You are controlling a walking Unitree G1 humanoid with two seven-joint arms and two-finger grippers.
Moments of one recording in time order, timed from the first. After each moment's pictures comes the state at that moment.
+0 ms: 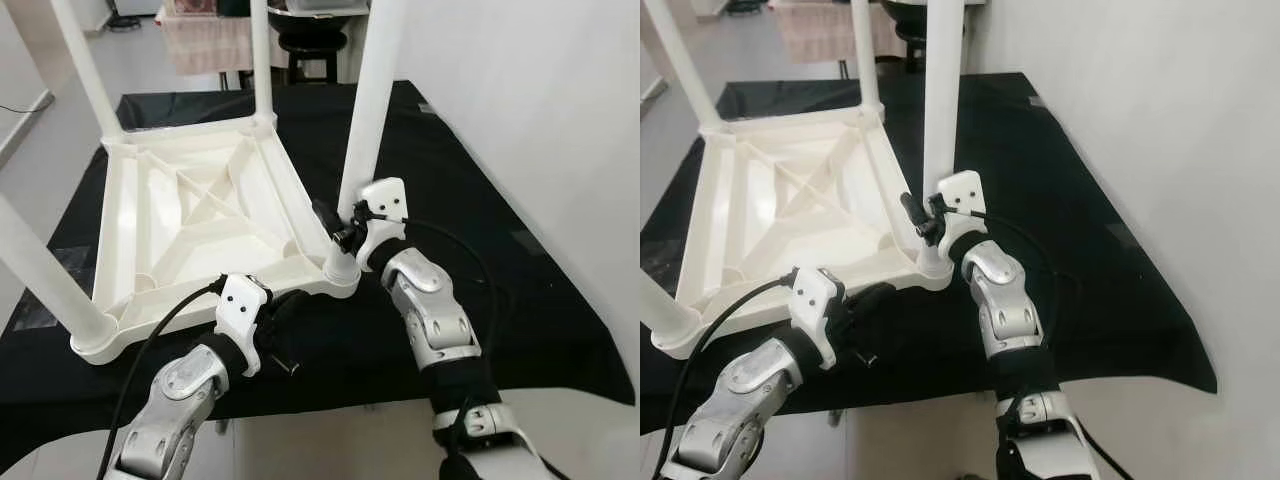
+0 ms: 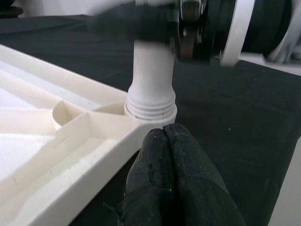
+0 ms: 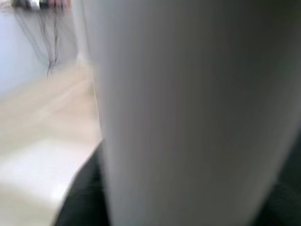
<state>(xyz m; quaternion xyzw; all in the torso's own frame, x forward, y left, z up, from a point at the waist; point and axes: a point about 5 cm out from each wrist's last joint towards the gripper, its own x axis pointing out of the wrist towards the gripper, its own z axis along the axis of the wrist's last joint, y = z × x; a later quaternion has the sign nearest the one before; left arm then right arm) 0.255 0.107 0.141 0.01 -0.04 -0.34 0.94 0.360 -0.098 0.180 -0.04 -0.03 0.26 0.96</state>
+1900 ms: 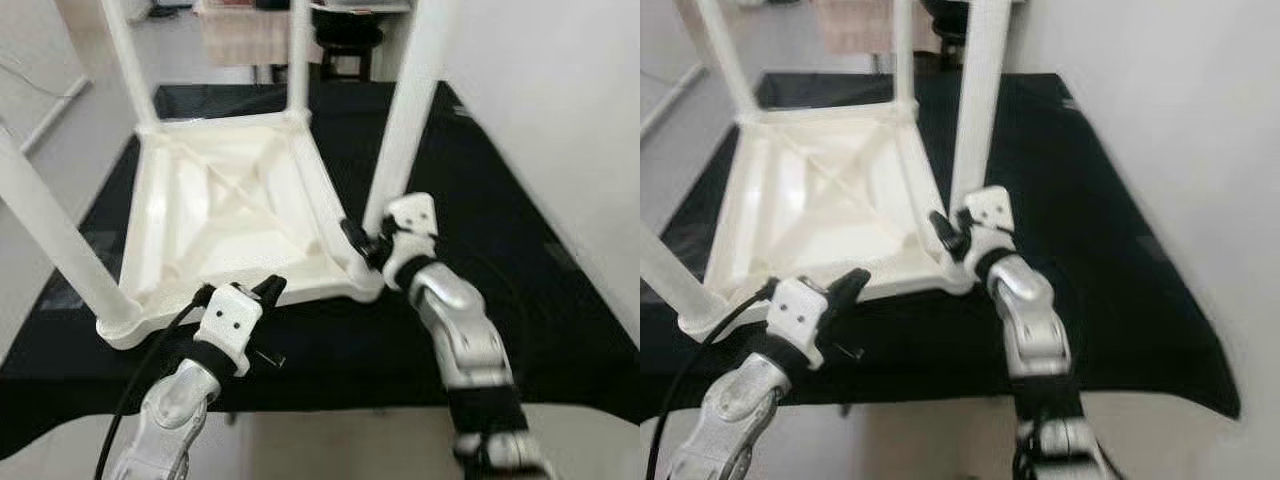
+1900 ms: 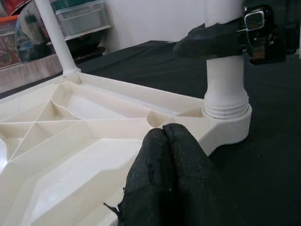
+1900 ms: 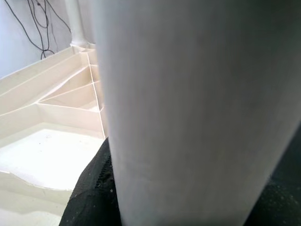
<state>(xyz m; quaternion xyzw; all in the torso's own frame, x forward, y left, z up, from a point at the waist) 0.240 0.114 0.148 0.11 -0.12 -0.23 0.96 0.348 -0.129 0.187 -0.05 0.00 0.20 0.98</state>
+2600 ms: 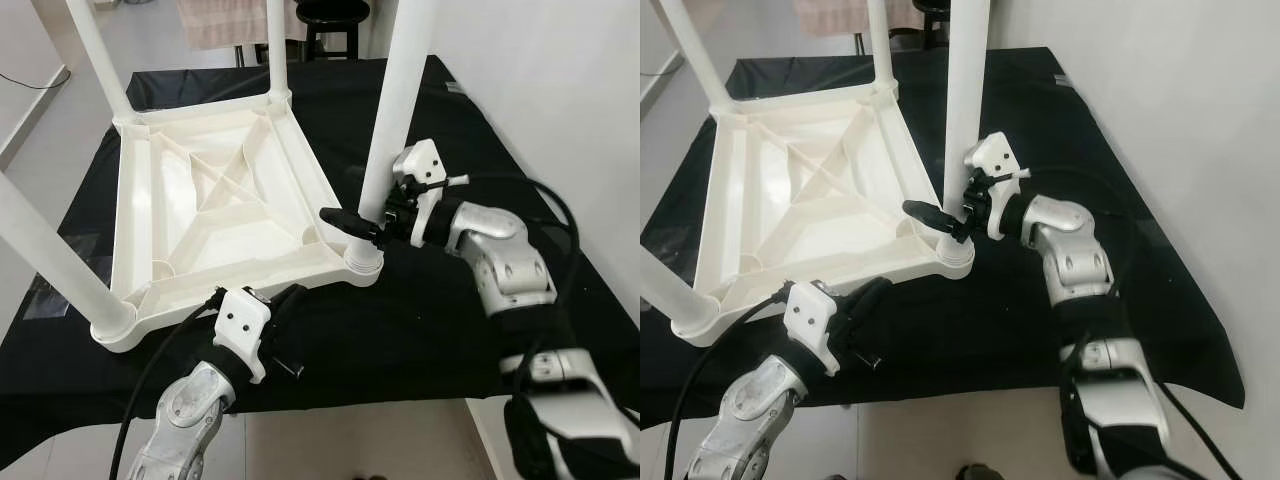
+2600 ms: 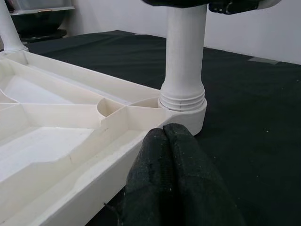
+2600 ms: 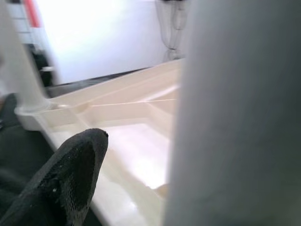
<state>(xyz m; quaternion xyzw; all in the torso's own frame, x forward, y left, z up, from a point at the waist) 0.239 0.103 0.139 0.04 -0.10 -0.28 0.95 0.362 -0.142 0.234 -0.09 -0.02 0.53 0.84</state>
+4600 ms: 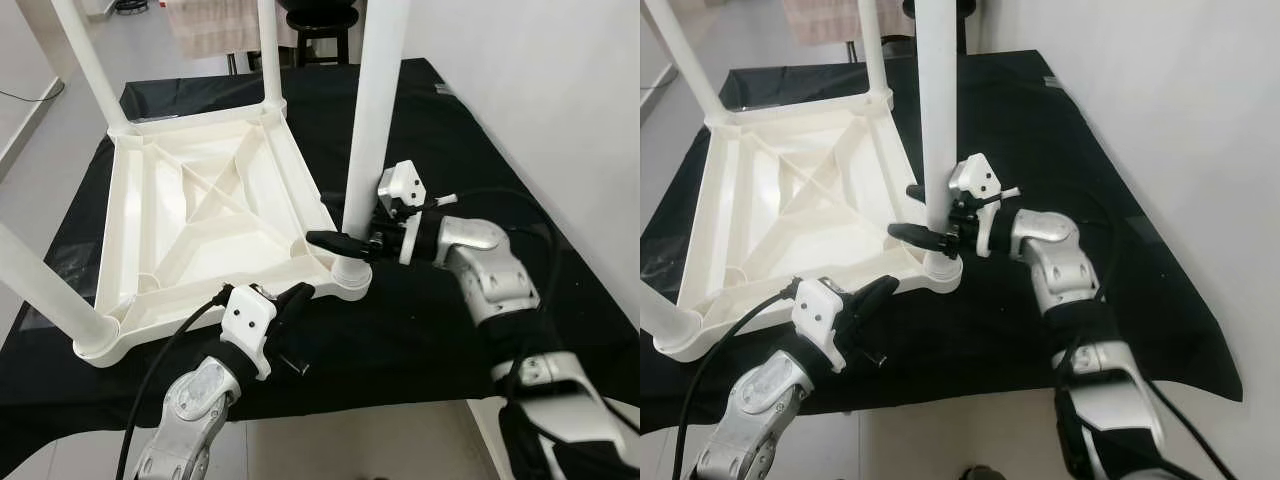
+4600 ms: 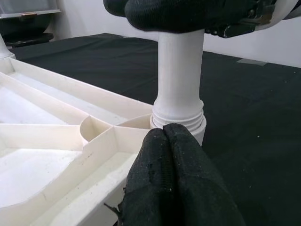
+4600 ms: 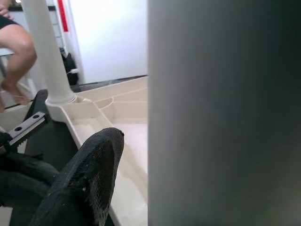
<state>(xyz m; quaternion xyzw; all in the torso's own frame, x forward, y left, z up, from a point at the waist) 0.244 0.101 0.140 0.04 -0.10 -0.30 0.95 0.356 -0.123 0.220 -0.09 -0.03 0.58 0.81</state>
